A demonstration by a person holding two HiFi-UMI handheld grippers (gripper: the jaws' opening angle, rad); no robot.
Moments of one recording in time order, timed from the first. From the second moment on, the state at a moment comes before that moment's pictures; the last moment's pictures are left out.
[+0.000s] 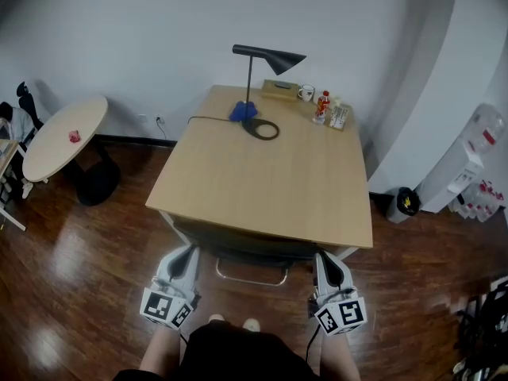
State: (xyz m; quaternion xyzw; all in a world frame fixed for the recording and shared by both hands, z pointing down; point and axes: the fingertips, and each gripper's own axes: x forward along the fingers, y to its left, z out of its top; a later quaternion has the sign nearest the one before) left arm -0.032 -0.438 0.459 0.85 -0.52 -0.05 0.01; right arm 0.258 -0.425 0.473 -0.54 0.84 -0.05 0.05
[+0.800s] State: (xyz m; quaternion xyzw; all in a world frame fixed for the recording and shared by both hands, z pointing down) left arm -0.034 -0.507 0.443 0.88 -0.48 -0.06 -0.01; right arm 0.232 -0.483 0.452 -0.53 0.85 -0.03 0.04
